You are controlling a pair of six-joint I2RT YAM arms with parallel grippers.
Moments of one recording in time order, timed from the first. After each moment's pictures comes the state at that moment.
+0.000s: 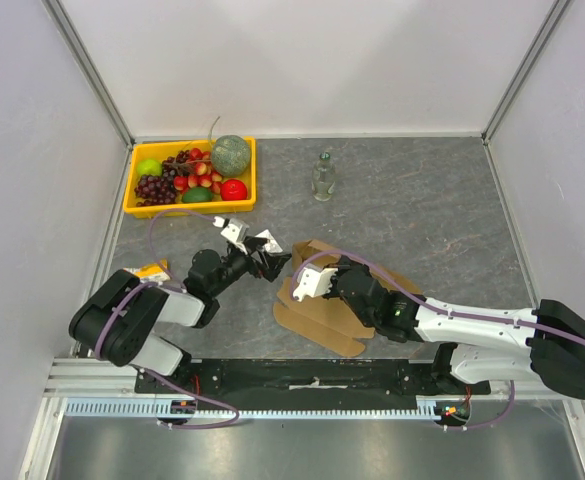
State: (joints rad) left arm -0.50 1.46 0.23 1.18 0.27 -0.30; right arm 1.12 1.17 0.54 0.16 0.62 -0.78
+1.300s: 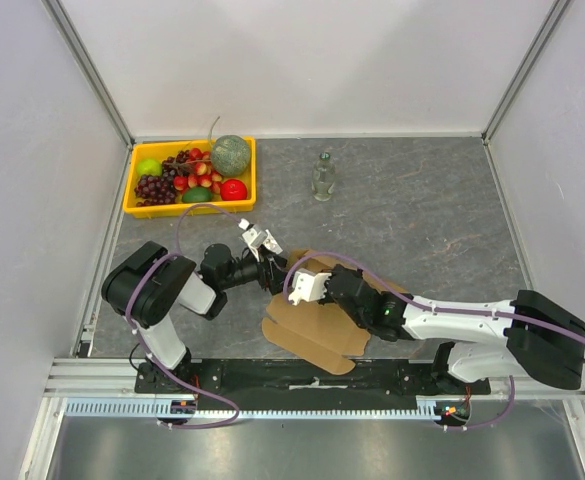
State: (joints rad) left arm -0.48 1.74 0.31 1.29 0.69 -0.37; right arm 1.12 1.27 0.54 0.16 0.56 -0.72
